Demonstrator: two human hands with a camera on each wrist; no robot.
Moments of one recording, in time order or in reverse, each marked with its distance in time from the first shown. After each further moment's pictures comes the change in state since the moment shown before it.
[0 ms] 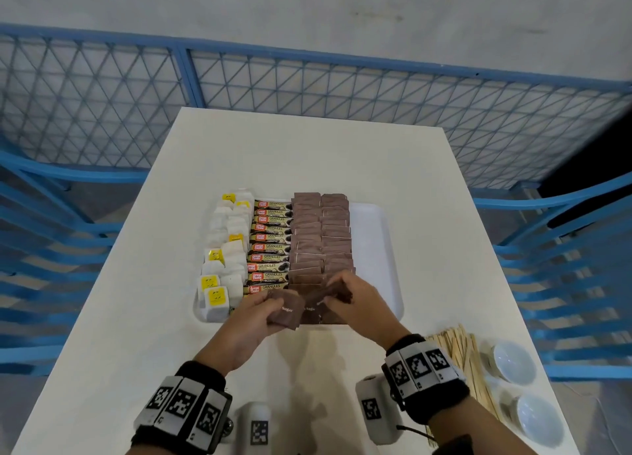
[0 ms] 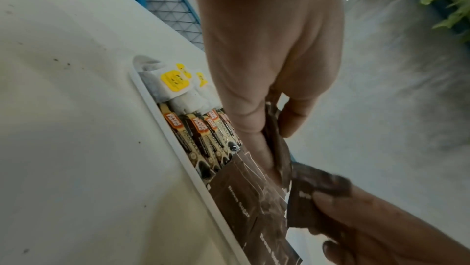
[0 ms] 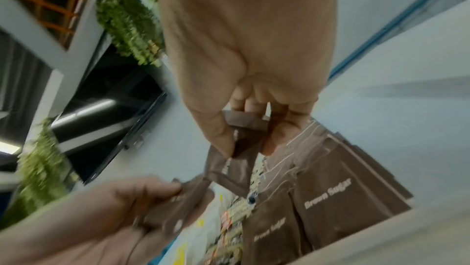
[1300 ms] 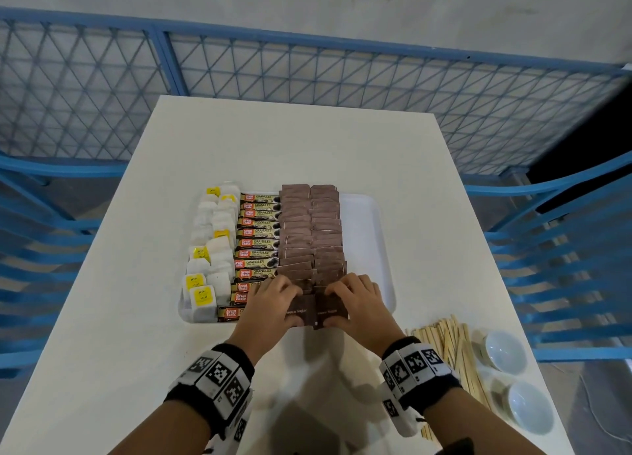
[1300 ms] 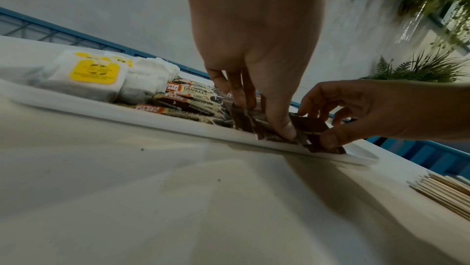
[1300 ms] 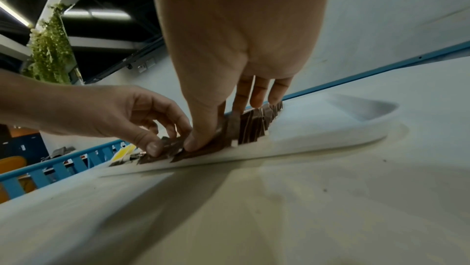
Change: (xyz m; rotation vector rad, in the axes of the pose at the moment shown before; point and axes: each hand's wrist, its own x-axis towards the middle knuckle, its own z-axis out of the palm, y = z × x) left_hand 0.043 -0.027 0.013 1.472 0.013 0.536; right_hand -0.002 0.055 0.005 -0.608 0.030 -0.213
